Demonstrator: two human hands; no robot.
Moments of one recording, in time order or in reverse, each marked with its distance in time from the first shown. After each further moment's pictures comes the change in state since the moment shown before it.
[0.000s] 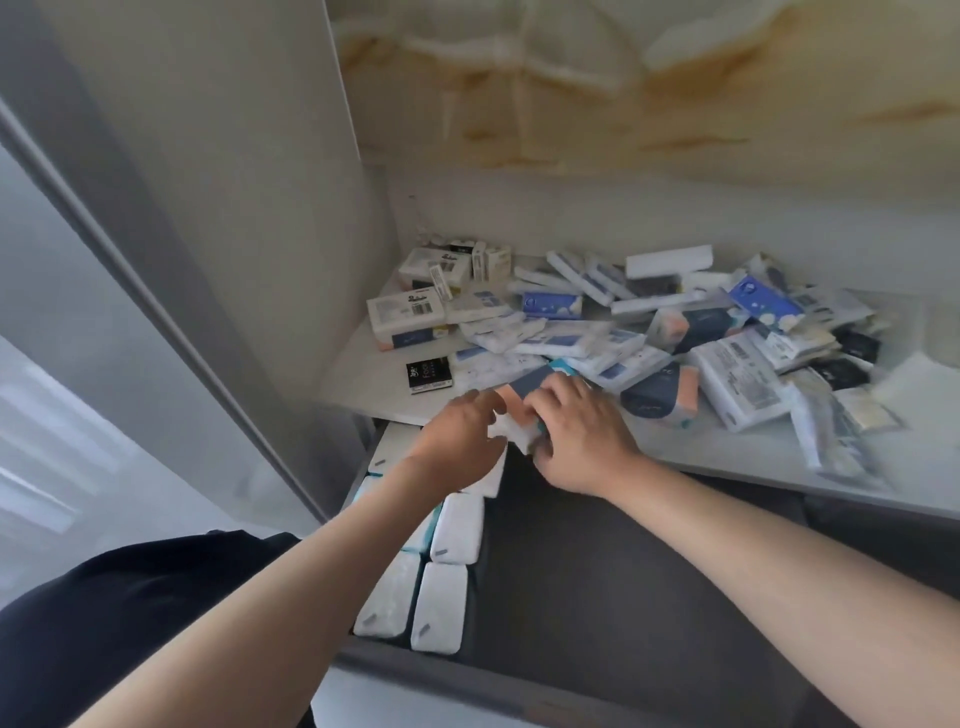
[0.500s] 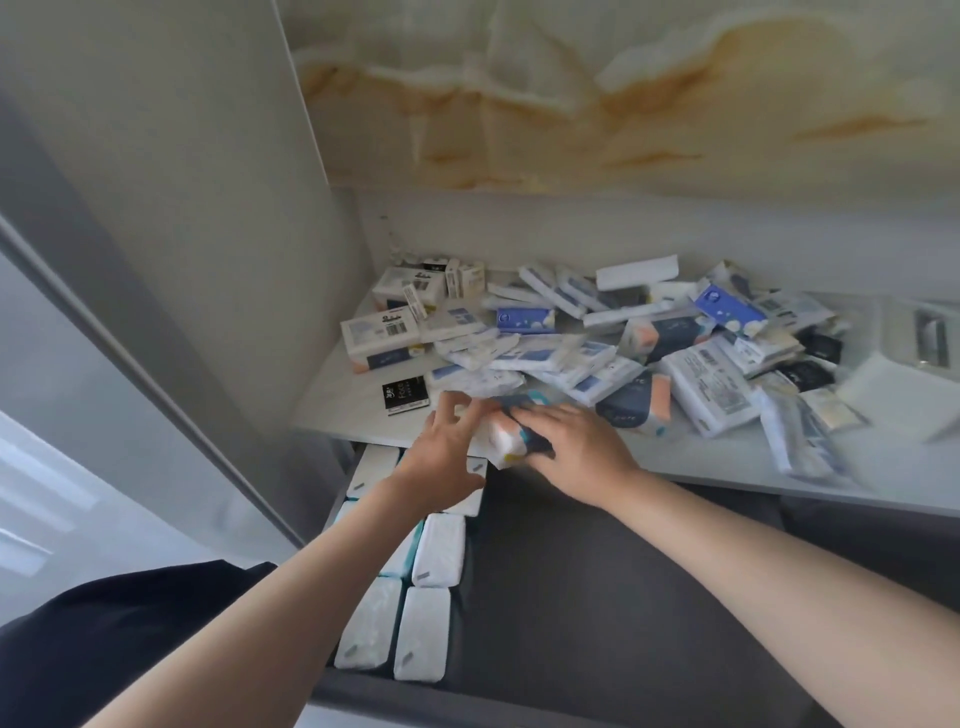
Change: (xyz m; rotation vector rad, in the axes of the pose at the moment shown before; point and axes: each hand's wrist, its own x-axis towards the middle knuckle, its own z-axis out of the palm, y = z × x) left_hand 0.004 0.001 0.002 0.018 -0.028 0.141; right_hand -0.008 0.032 0.010 0.254 -0.050 0.057
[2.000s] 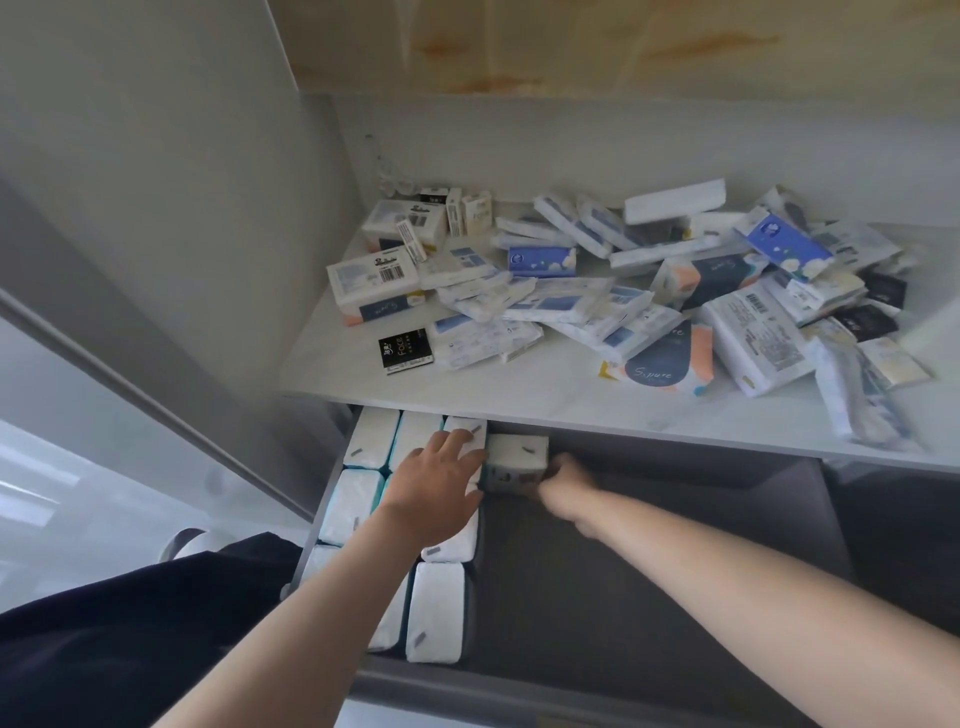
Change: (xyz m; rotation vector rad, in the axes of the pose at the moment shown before) left_hand -0.034 -0.047 0.058 0.405 -0.291 -0.009; right_hand -0.020 0.003 0.145 0.668 -0.346 1.059
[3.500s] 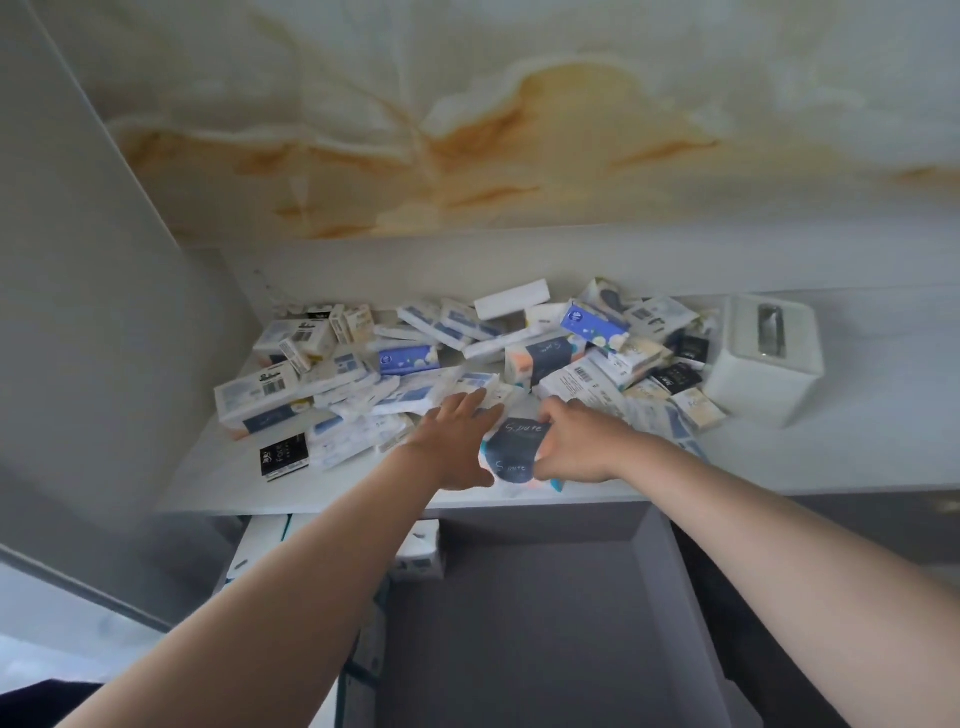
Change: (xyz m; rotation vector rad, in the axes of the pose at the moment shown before) left_hand 0.125 0.142 -0.134 0.084 -0.022 0.144; right_hand -0.078 -0.033 -0.259 -0.633 0.142 -0.425
